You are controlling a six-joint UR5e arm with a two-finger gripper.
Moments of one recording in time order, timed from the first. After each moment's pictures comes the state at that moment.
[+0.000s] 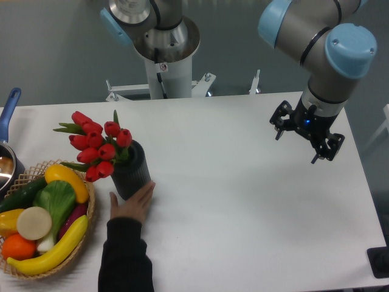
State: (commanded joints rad) arm 2.74 -1.93 -1.36 -1.40 1.50 1.44
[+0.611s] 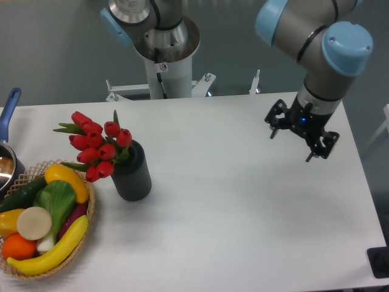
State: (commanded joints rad) arm 2.75 -1.84 -1.48 -1.34 1.33 1.30
